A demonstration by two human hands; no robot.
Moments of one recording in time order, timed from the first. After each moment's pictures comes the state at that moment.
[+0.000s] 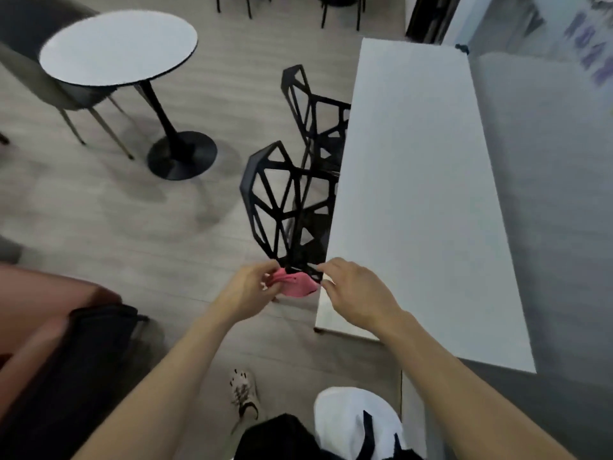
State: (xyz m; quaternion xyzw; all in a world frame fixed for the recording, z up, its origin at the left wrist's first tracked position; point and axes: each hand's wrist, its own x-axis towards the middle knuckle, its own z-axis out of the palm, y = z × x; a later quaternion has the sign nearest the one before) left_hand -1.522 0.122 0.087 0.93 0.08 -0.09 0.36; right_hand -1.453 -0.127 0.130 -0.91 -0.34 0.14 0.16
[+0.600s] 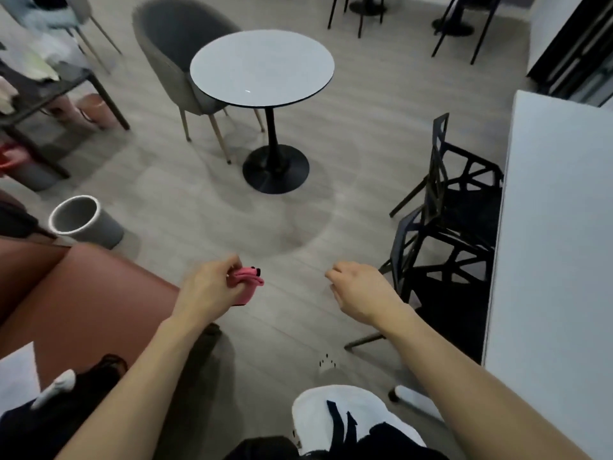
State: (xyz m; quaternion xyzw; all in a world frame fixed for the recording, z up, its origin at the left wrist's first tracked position) left_hand -1.562 0.522 0.137 0.92 0.30 -0.02 0.24; right_hand -1.376 0.267 0.124 -0.85 -0.52 0.13 -0.03
